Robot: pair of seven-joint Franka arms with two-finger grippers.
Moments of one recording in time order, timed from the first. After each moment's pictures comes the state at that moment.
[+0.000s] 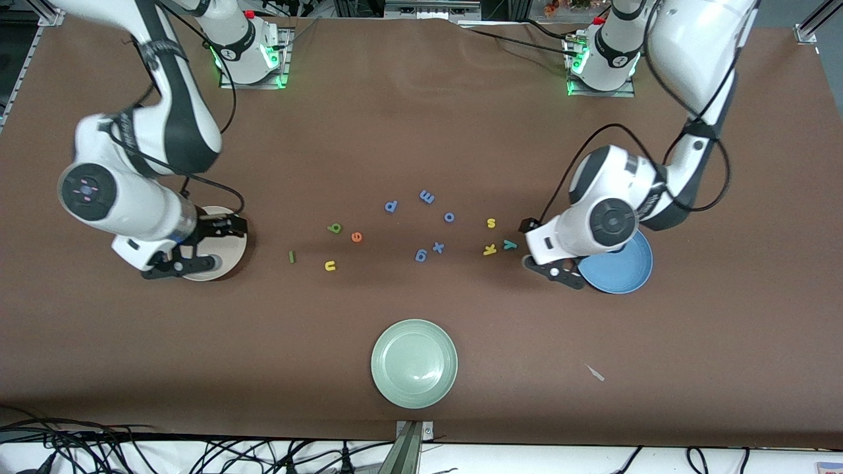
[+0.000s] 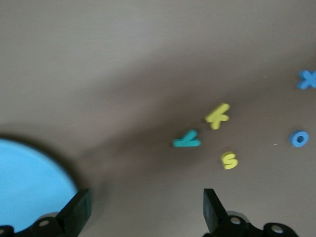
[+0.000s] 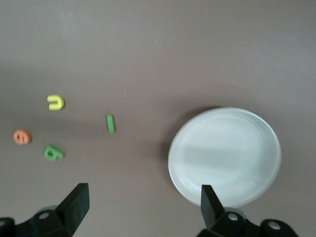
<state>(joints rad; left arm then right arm) -0.18 0.58 -0.24 -1.64 0.03 1.99 0.03 0.23 0.40 -0.03 -1.68 0.01 1.96 0.04</state>
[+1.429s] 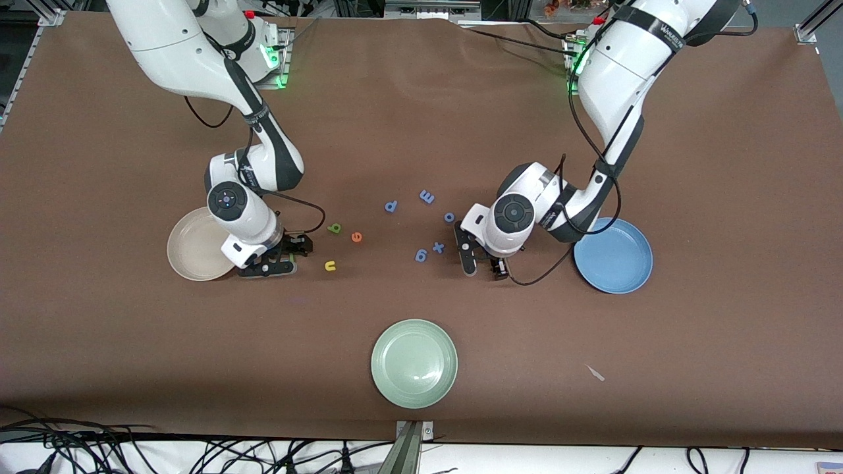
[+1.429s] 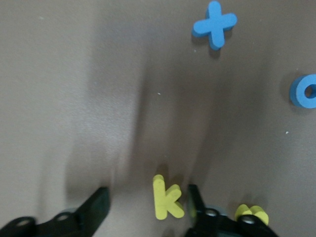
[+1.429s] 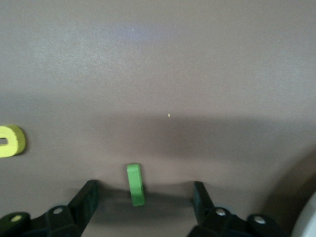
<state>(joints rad) -0.33 0.79 -0.24 -1.61 0.20 2.31 0.70 0.34 0.58 -0.03 -1.97 0.01 2.58 0.20</state>
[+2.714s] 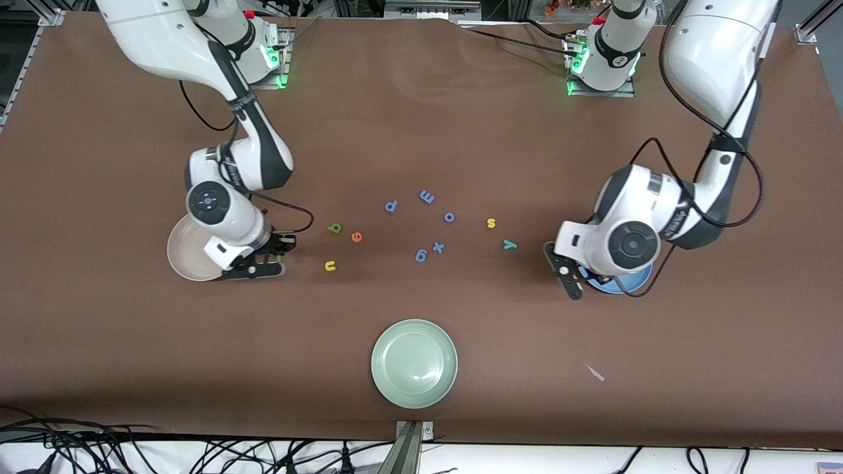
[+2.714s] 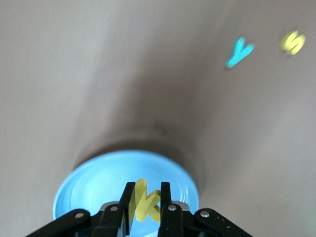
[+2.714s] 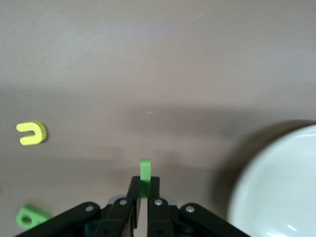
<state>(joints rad) -0.06 0.61 -0.22 -1.57 0.20 1.88 0.72 0.33 0.49 -0.08 -1.86 0.01 2.28 0.16</state>
